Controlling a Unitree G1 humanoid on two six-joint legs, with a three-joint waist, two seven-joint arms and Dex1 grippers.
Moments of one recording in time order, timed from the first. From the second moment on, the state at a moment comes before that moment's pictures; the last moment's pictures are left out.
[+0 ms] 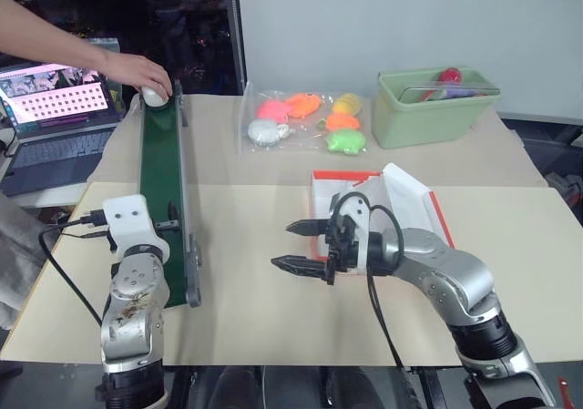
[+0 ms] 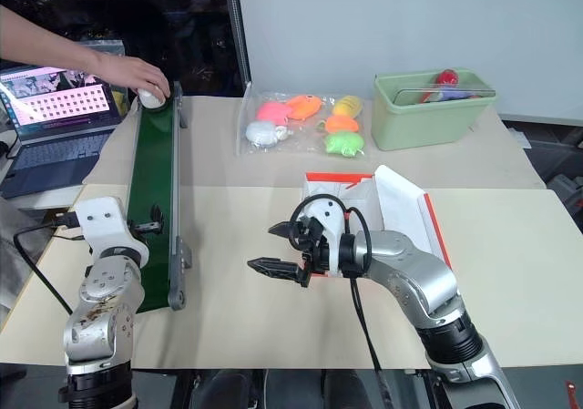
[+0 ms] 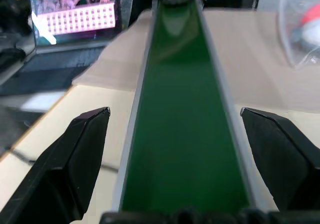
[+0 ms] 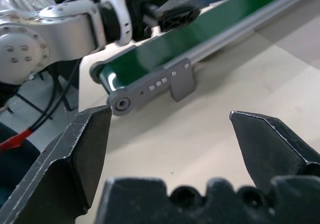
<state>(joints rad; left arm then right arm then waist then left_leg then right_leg) -0.12 0.16 0.29 -0.42 -0.08 0.68 0.17 -0.45 -0.45 0.23 -0.38 0.59 0.79 0.77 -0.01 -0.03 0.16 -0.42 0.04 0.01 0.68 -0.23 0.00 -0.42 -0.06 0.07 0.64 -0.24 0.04</state>
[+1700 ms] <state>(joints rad) -0.22 0.19 0.27 -0.29 -0.03 0.73 0.17 -0.42 -0.42 0.22 -0.35 0.54 0.75 0.73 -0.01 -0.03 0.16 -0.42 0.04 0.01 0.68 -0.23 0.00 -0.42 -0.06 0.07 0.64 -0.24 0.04</state>
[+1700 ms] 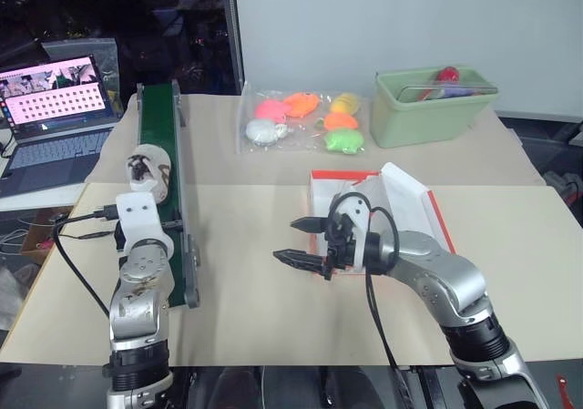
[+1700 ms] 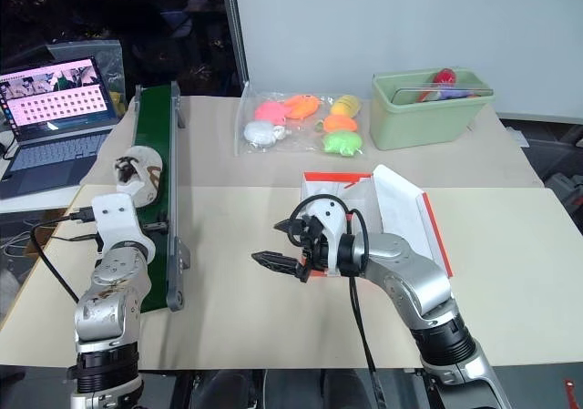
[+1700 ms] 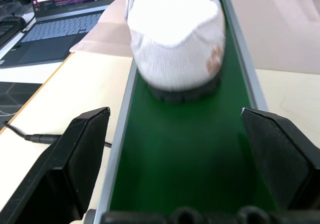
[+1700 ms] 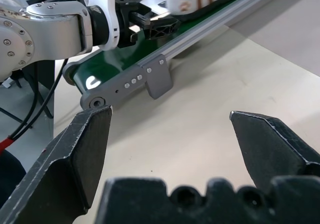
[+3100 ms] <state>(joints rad) -0.24 0.21 -0.08 -0.43 -0.16 0.39 -0.24 -0.74 0.09 -0.50 0.25 1.36 1.15 -0.21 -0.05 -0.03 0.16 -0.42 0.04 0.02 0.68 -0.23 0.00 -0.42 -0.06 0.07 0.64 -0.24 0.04</state>
